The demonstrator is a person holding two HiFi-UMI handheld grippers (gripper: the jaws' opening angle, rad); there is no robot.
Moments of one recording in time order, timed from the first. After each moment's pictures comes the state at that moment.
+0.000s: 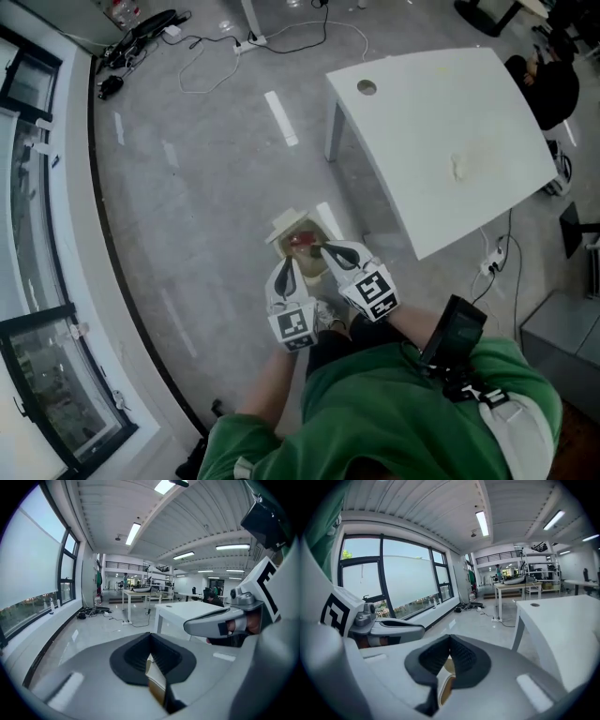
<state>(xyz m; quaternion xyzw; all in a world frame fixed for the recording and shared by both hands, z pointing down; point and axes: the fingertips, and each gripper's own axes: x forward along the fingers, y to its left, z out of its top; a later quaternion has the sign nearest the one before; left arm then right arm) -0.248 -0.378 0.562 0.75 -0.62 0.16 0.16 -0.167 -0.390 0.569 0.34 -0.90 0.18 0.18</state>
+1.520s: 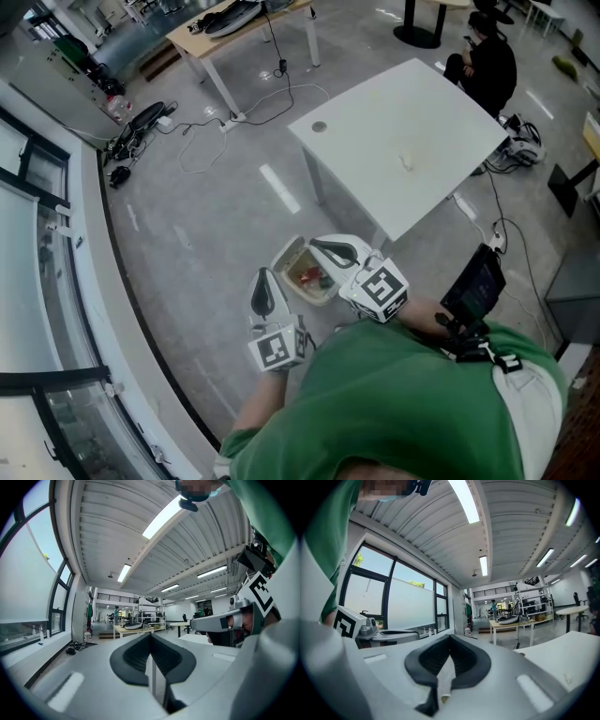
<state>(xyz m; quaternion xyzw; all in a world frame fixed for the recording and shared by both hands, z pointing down) -0.250 -0.338 0.354 0.80 -0.60 0.01 -0.01 -0.138 -0.350 0.351 0.40 -0.91 0.05 0.01</state>
